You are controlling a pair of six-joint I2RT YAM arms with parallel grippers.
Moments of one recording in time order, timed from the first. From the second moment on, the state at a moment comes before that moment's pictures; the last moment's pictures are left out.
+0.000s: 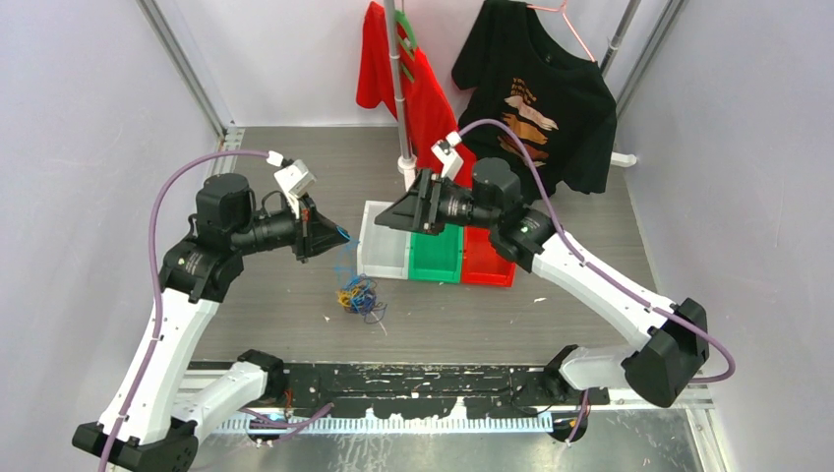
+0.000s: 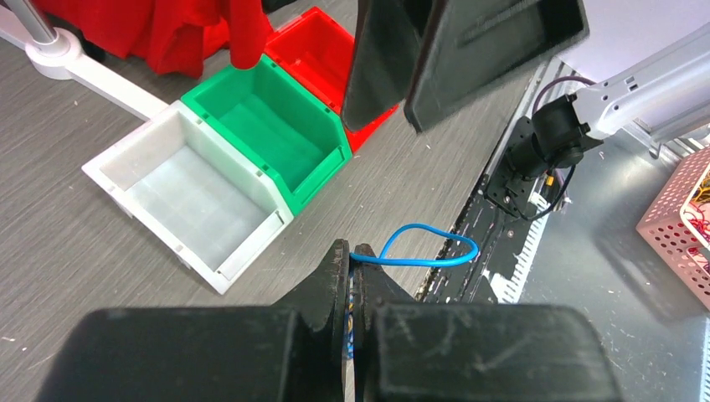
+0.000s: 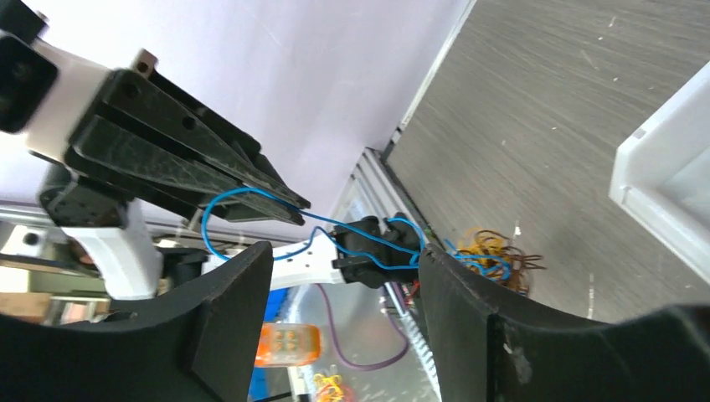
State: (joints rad) left arm -0.32 0.90 1.20 -0.70 0.74 -0.01; right arm 0.70 1.29 1.14 0.00 -0.56 0.98
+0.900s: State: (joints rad) left arm -0.32 0.91 1.29 -0.65 0.82 -0.19; right arm 1.03 1.37 1.17 -0.10 -0.06 0.67
